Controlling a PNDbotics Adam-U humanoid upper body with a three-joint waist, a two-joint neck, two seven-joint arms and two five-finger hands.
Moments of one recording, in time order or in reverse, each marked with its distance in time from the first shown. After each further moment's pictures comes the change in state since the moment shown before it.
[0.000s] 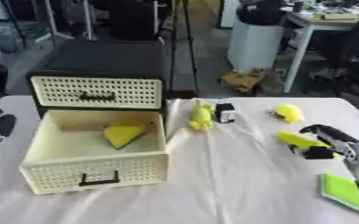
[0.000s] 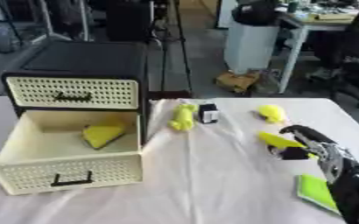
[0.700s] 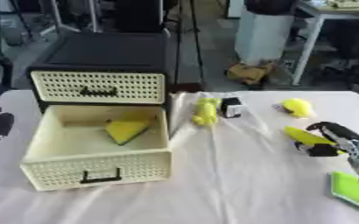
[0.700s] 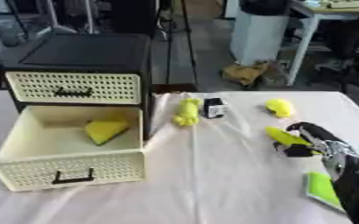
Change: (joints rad) left arm -0.018 -0.001 0.000 -0.012 -0.001 -0.003 -0.002; right arm -0.039 -0.032 0.007 0.091 0.026 0.035 -0.031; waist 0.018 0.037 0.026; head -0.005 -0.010
